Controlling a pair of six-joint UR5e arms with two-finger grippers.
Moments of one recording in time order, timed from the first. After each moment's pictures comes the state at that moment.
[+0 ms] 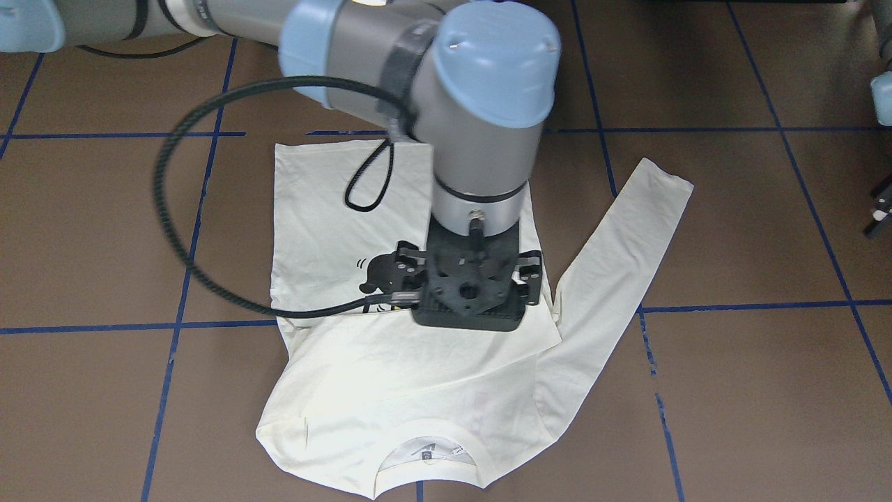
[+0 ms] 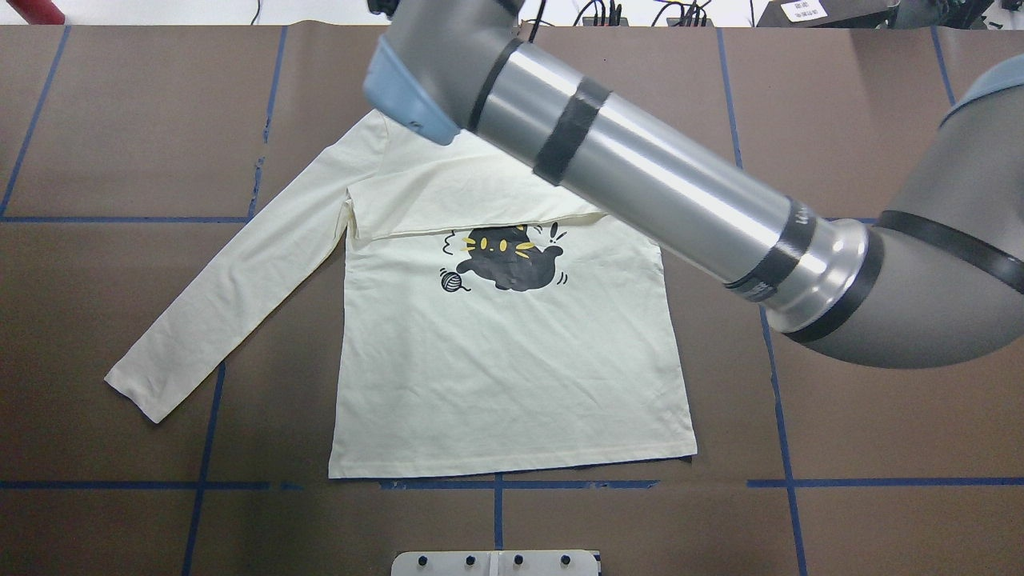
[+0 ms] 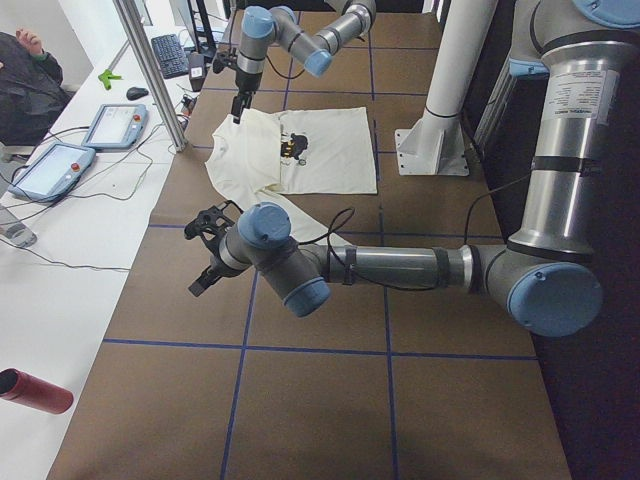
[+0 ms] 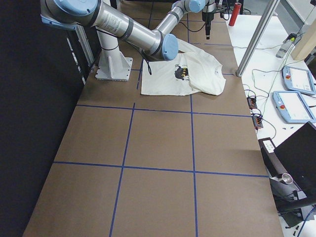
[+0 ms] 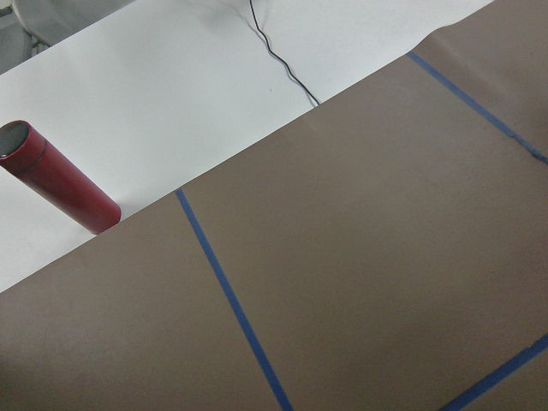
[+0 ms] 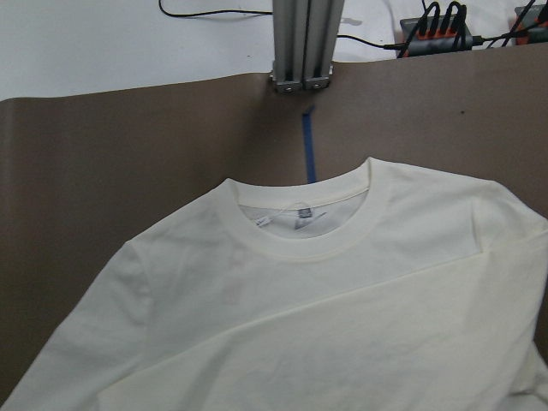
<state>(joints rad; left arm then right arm) -1.36 -1.61 -1.56 -2.53 -2.34 -0.24 0.84 -0.30 1.13 -1.68 1.95 1.05</state>
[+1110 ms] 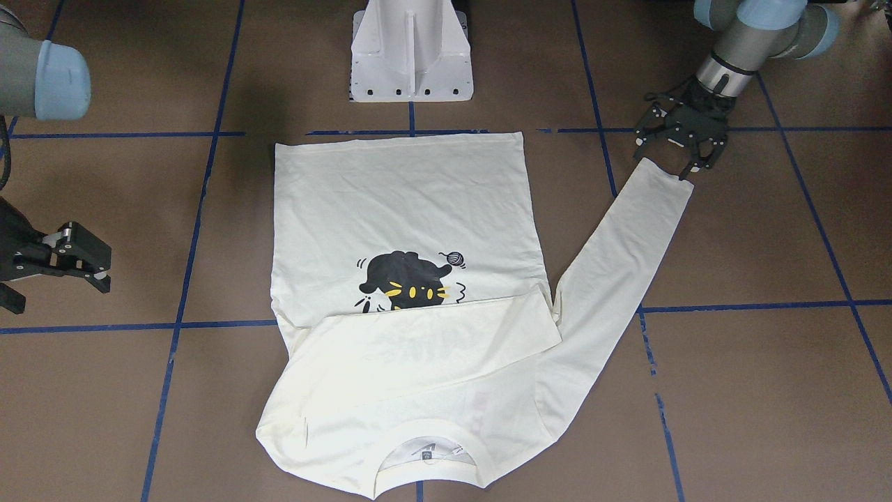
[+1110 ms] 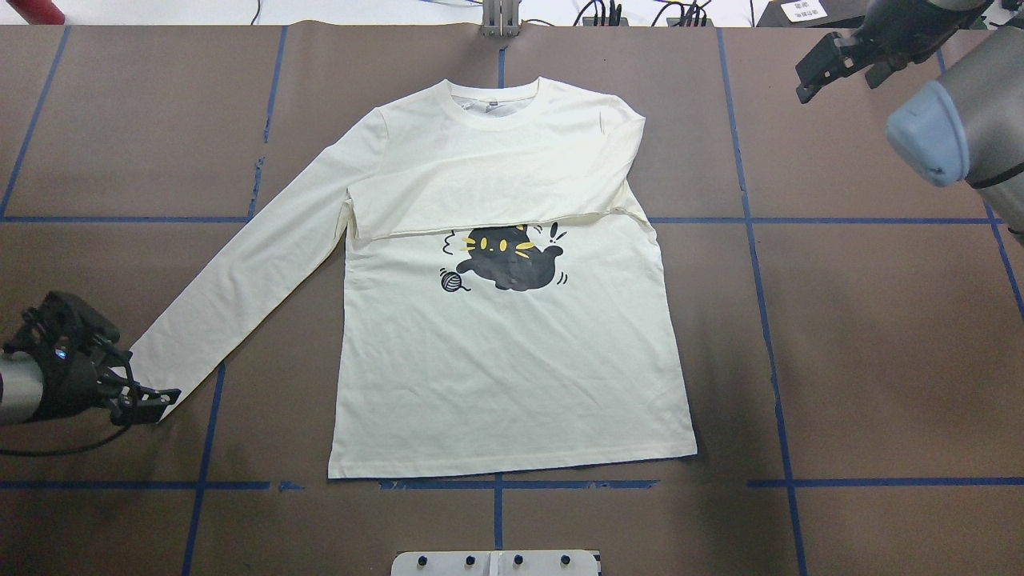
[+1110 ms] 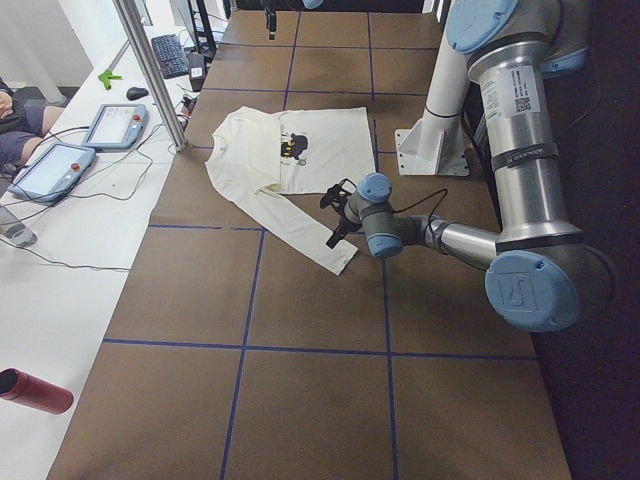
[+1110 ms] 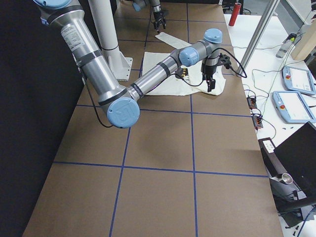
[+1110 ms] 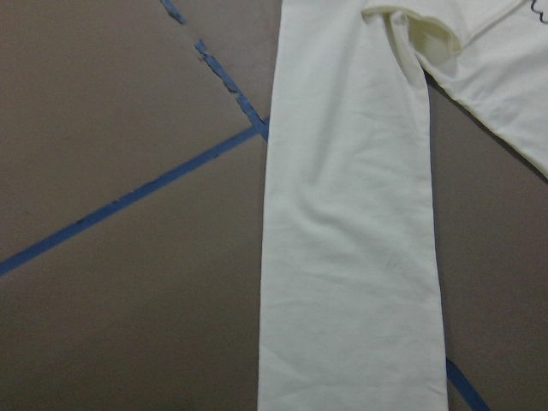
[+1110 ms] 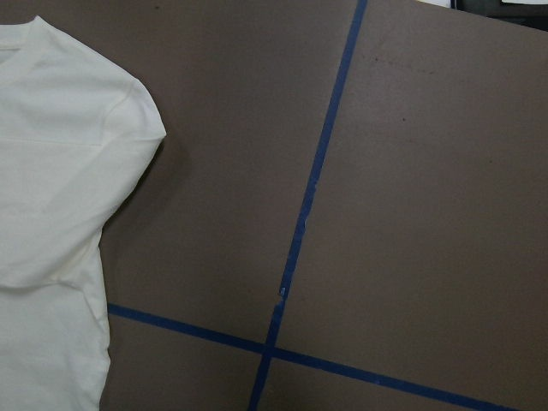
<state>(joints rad) -0.49 -1.29 -1.92 -2.51 -1.71 -0.69 1.17 -1.09 1.74 -1.70 2.21 0.39</state>
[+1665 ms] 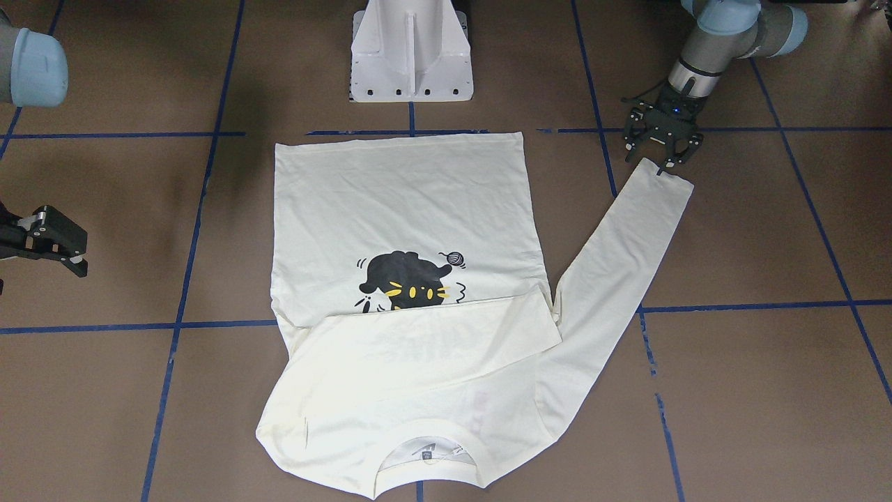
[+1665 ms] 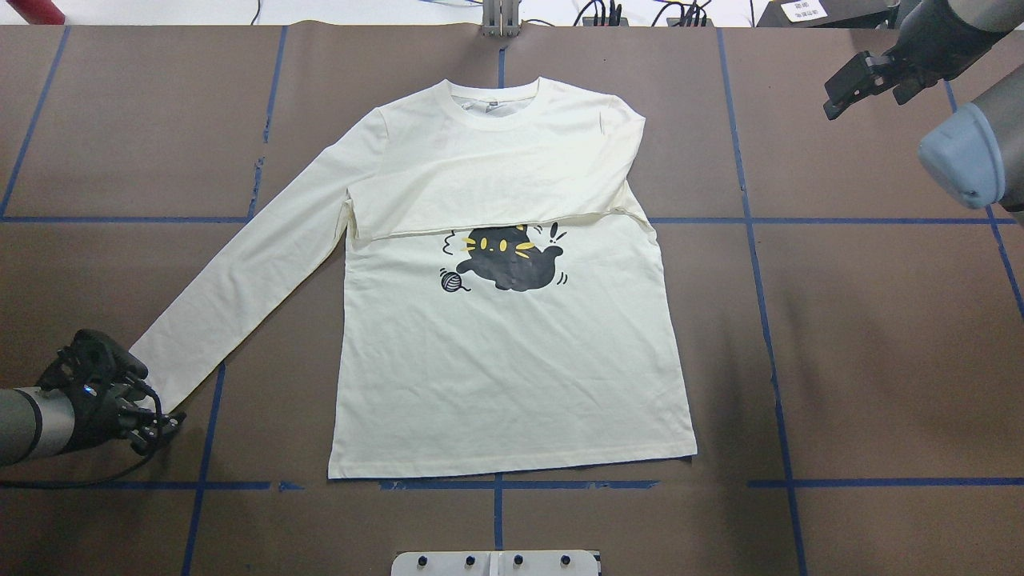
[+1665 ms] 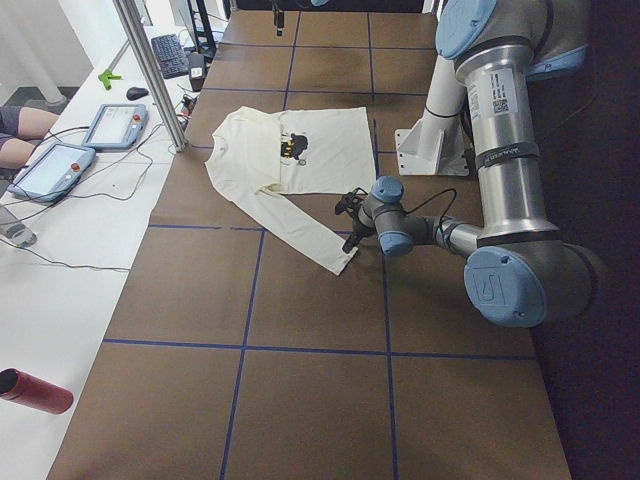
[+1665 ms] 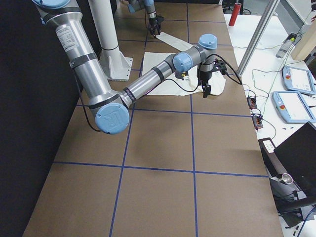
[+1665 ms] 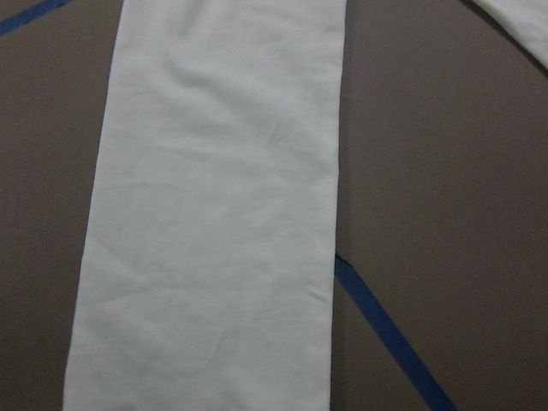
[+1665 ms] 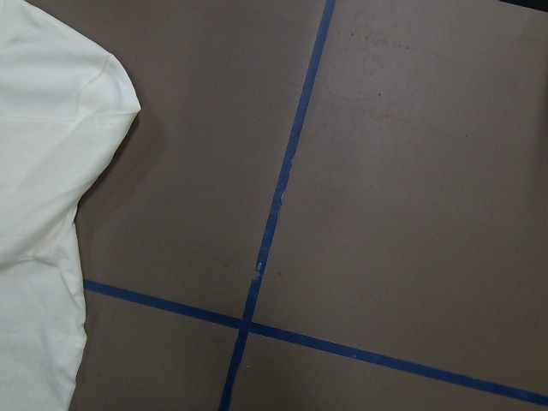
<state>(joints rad) -0.39 -1.28 -1.92 -2.43 -1.62 -0.71 1.18 -1.15 1.78 -1.70 2.21 0.38</state>
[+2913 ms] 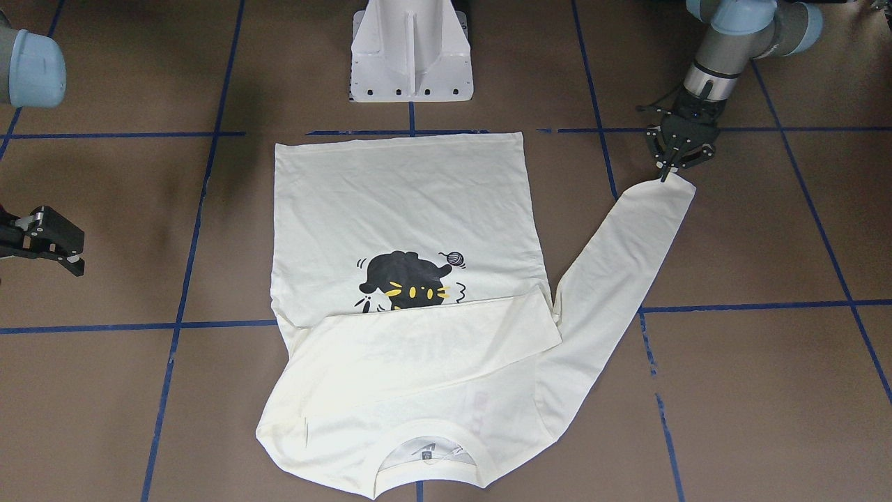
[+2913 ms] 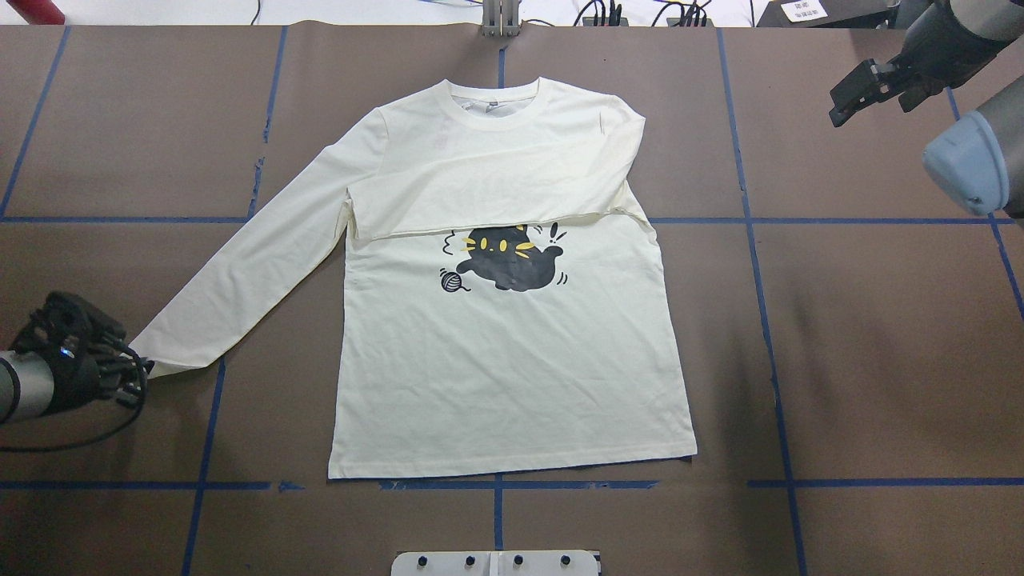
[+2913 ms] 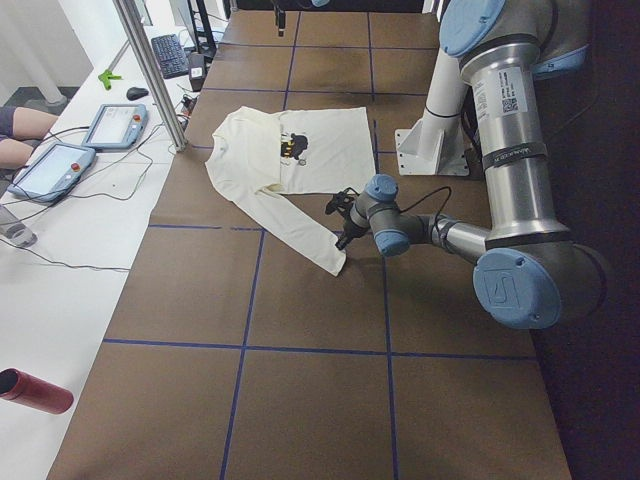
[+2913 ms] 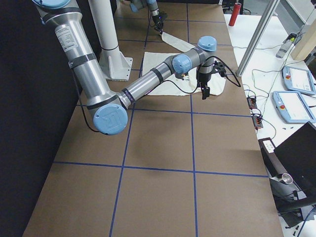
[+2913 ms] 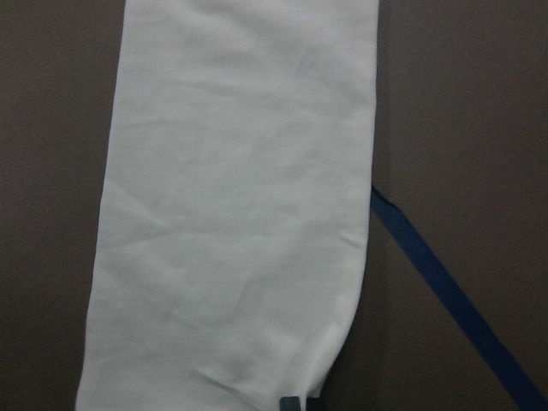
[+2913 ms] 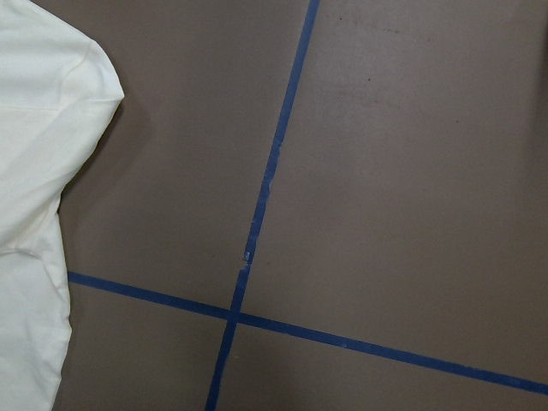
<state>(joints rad) -0.53 -1.30 -1.94 -2.40 -1.61 -0.65 1.18 -1.17 1.78 -1.70 2.21 0.38</state>
